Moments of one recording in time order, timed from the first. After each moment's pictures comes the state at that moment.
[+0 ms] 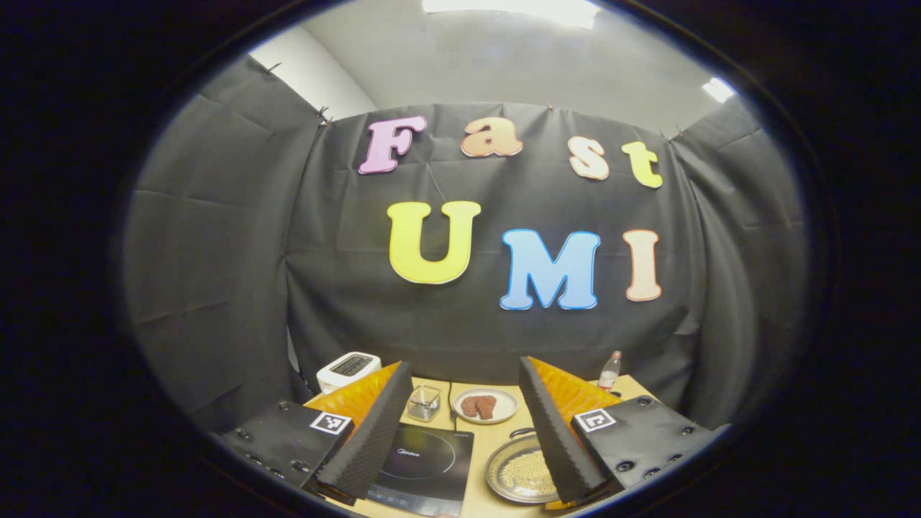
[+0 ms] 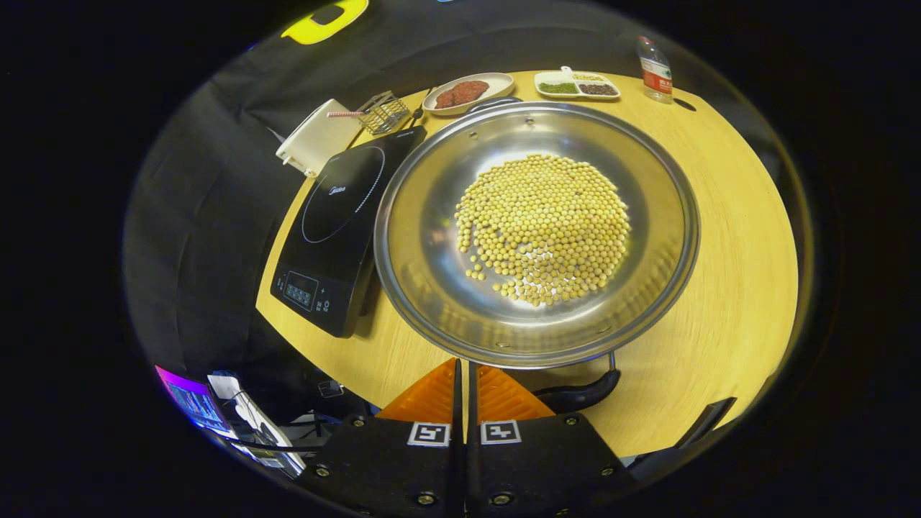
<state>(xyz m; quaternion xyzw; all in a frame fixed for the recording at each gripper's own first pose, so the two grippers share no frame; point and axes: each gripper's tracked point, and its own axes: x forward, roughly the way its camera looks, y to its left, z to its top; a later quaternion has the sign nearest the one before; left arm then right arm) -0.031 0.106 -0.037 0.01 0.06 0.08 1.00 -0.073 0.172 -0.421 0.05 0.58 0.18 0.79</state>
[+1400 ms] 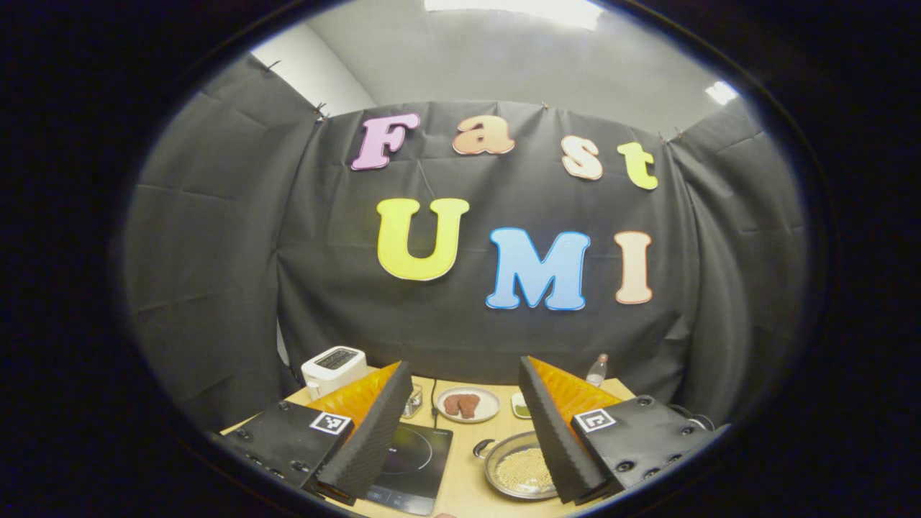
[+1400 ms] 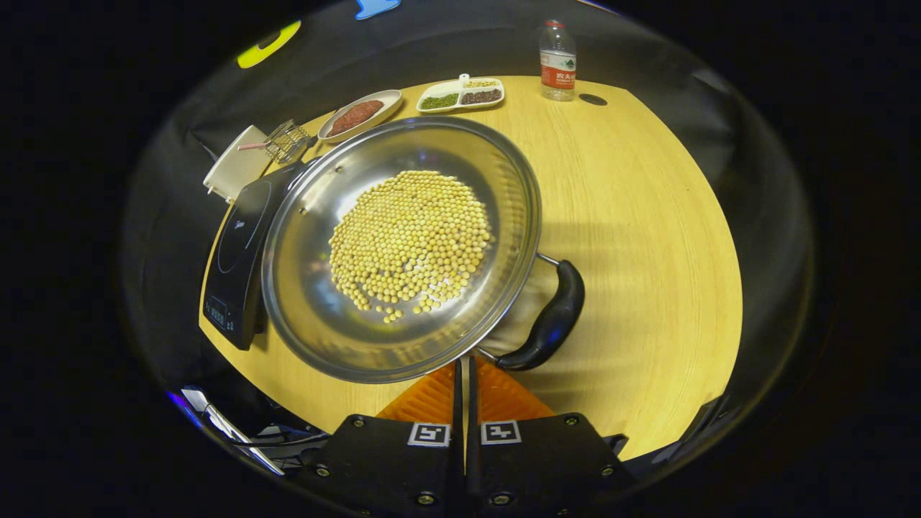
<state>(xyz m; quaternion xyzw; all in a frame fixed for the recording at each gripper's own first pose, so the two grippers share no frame) -0.024 0.065 -0.052 0.01 0.06 0.08 1.00 -0.013 0.015 -0.431 0.01 0.57 0.07 0.82</state>
